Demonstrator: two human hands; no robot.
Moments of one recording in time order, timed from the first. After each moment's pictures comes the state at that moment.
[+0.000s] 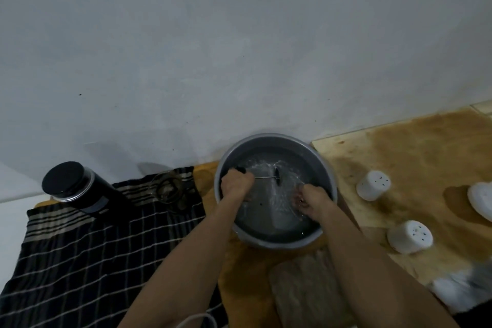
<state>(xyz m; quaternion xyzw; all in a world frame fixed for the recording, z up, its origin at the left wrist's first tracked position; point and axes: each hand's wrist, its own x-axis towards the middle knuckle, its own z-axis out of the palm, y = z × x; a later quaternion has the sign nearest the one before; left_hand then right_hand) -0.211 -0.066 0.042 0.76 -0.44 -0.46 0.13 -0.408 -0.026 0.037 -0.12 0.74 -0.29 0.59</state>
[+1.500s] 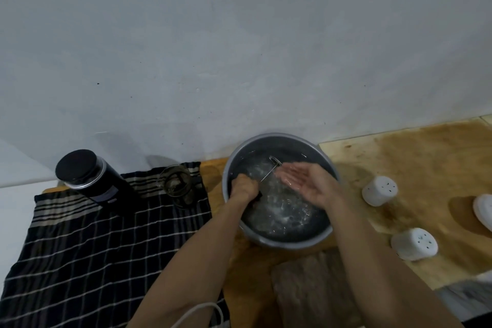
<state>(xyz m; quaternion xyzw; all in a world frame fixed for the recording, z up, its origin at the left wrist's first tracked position) -0.209 -0.056 0.042 0.74 -0.42 -0.51 0.13 -0.386 -0.044 0.092 -0.12 0.55 -0.41 0.72</state>
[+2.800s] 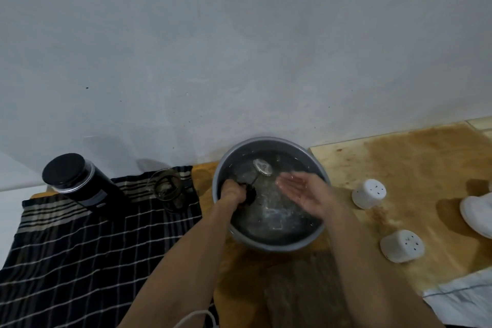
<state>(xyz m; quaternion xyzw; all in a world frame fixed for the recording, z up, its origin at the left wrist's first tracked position) -0.209 -0.066 0.025 0.75 -0.45 -0.48 0.06 -0.406 -0.025 0.096 -0.11 0.56 -0.40 0.72</state>
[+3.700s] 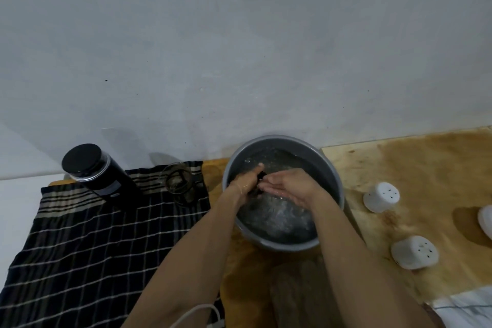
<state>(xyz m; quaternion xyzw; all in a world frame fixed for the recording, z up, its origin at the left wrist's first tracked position) -0.212 -0.066 0.037 0.64 -0.23 -0.68 0.27 -0.351 -0.040 0.102 -0.29 0.60 -0.28 0.69</state>
